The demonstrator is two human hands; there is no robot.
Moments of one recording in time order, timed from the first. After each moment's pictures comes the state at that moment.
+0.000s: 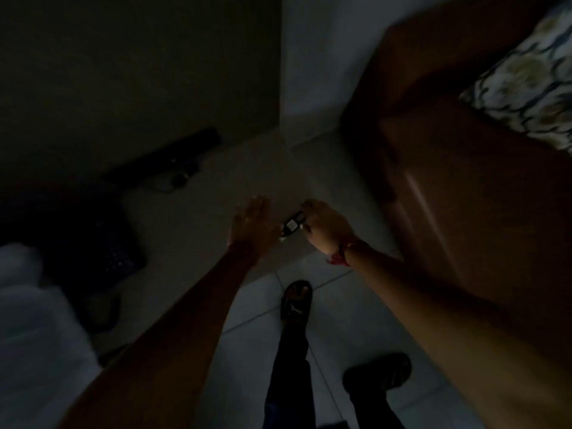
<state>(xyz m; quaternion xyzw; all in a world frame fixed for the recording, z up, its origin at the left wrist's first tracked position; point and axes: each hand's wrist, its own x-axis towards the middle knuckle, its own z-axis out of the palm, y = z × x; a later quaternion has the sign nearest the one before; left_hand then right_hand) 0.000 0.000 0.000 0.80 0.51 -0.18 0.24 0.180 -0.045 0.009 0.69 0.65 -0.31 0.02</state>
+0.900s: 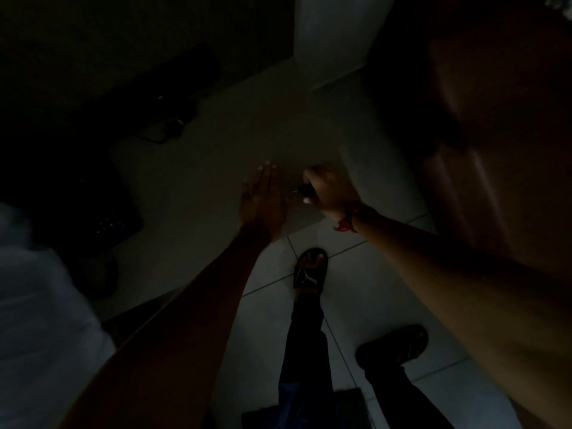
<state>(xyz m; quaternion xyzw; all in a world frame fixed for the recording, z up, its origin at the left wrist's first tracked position) -0.016 -0.037 -0.085 0.77 0.56 -0.15 0.26 0.162 -0.051 -0.080 0.64 0.71 -0.29 -0.03</state>
